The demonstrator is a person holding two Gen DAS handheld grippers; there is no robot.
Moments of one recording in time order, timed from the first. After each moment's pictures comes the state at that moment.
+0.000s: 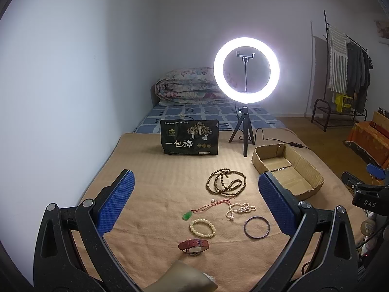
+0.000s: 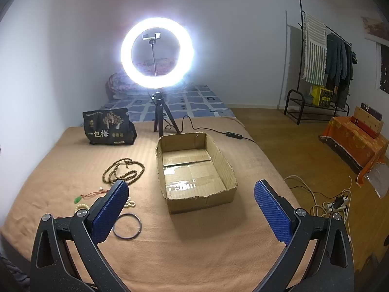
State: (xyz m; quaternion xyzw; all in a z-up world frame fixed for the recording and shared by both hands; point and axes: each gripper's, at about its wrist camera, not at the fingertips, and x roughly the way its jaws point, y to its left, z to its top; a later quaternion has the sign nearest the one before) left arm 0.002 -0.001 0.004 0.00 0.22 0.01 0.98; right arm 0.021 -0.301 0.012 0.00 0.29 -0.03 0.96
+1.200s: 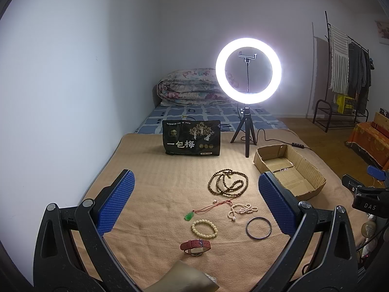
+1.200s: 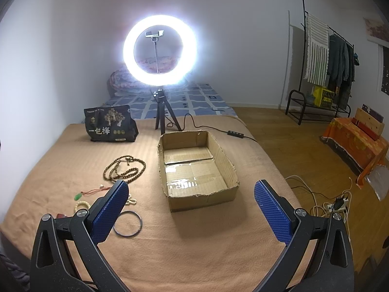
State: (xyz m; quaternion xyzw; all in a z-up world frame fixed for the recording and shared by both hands) left arm 0.002 0.002 0.007 0.01 0.22 0.01 0.98; right arm 0.020 -0.299 0.010 -0.01 0.29 -0.02 0.96
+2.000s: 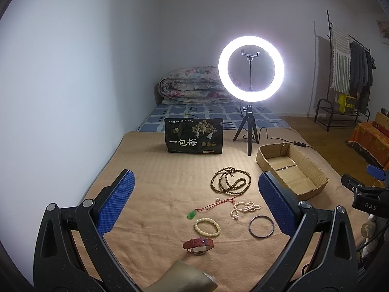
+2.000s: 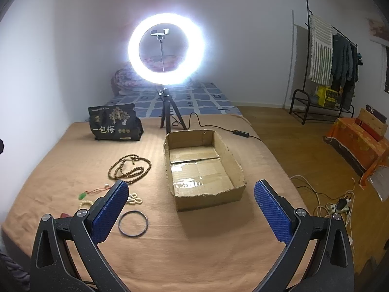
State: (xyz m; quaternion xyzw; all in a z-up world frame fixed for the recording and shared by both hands) left arm 0.001 0.011 0.007 0.01 0.22 0.01 0.98; right arm 0.026 -0.292 0.010 -0.01 0.30 -0.01 0.96
